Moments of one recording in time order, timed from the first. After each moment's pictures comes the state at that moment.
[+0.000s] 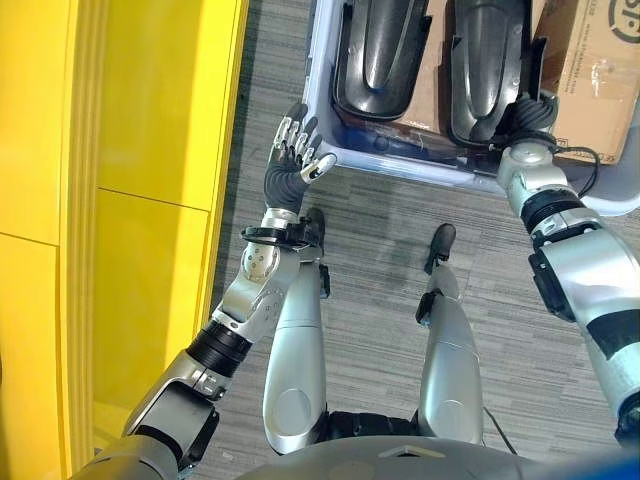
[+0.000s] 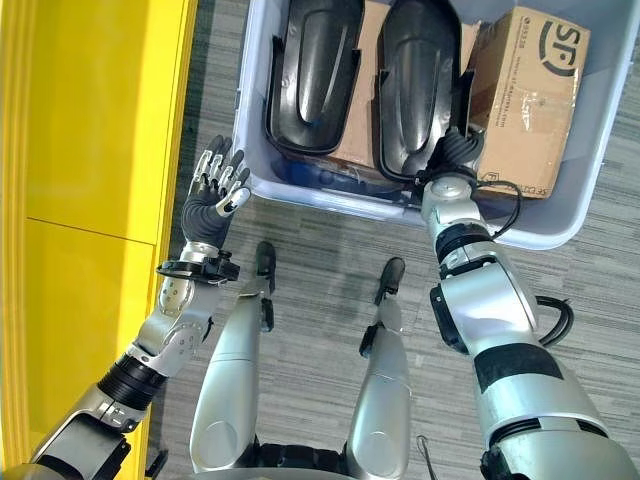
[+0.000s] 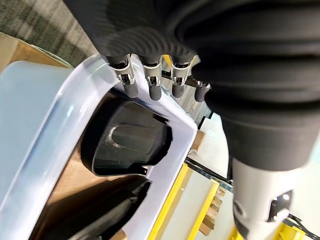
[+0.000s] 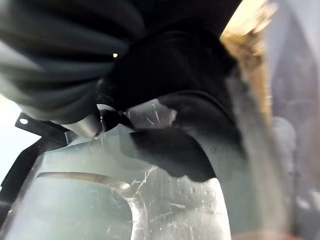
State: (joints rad) left arm -0.38 0.39 -0.43 0.02 -0.72 -0.36 0.27; right arm -1.20 -0.39 0.31 1.35 0.51 -0.10 -0.50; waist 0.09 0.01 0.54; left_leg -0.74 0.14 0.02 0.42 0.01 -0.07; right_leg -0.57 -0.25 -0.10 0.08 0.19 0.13
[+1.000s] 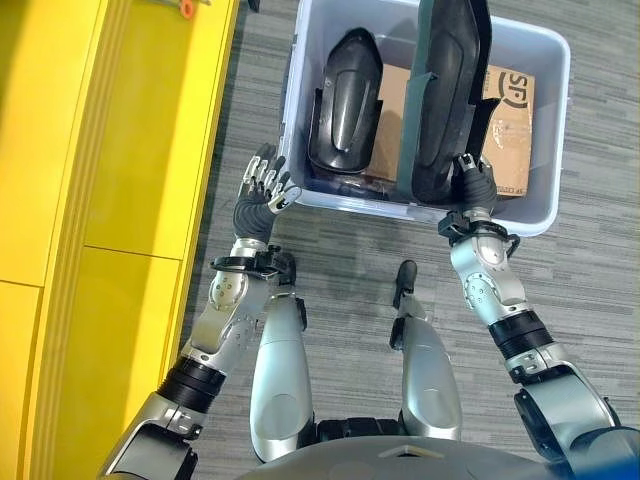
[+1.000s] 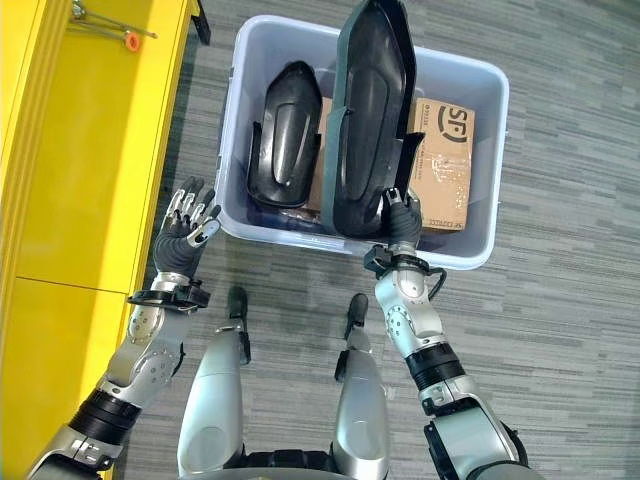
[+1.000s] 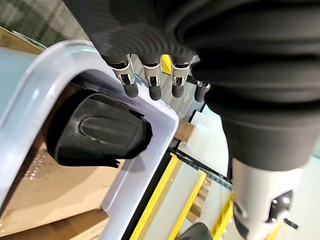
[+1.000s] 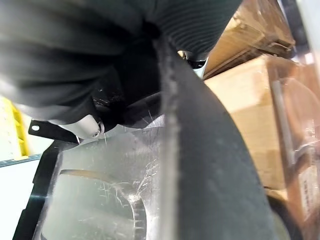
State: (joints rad) left arm -0.17 0.44 -0.28 -0.02 -0.74 -0.29 0.17; right arm -0.40 -0.27 0.23 0.27 0.69 -0.23 -0.36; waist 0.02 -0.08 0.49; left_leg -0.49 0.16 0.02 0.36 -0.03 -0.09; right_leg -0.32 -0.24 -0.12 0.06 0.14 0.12
